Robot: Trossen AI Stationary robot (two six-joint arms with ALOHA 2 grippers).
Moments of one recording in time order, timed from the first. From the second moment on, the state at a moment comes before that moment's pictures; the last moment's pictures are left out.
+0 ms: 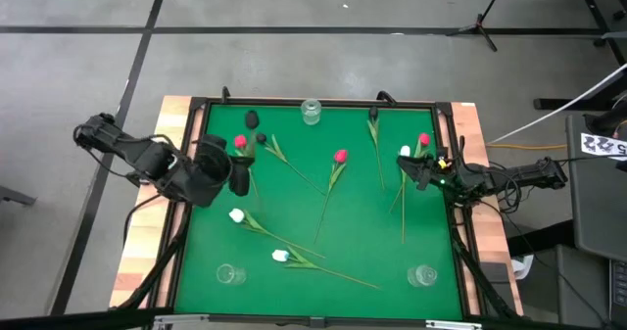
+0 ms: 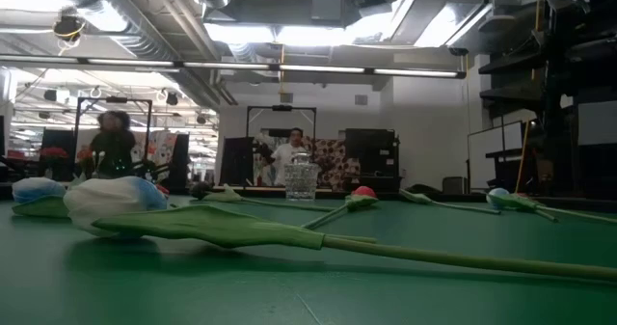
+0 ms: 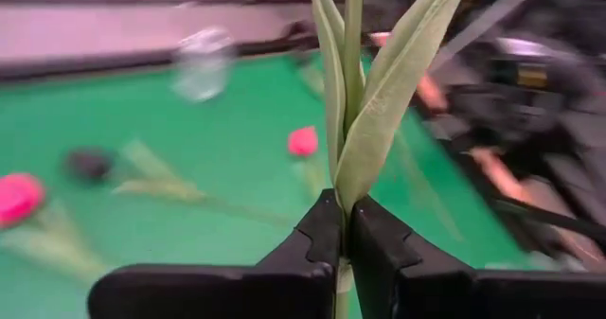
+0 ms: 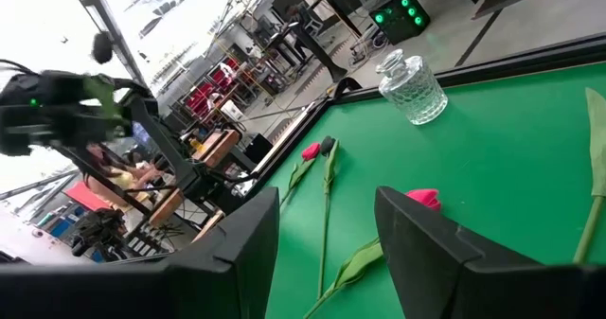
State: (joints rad) left arm -0.47 1.12 1.27 -1.01 -0.90 -1.29; right arm 0.20 0.10 0.07 -0.01 0.64 0.81
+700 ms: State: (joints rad) left arm -1.02 1.15 1.28 -0.39 -1.26 -0.70; right arm 0.20 0.10 0.07 -0.01 0.64 0.89
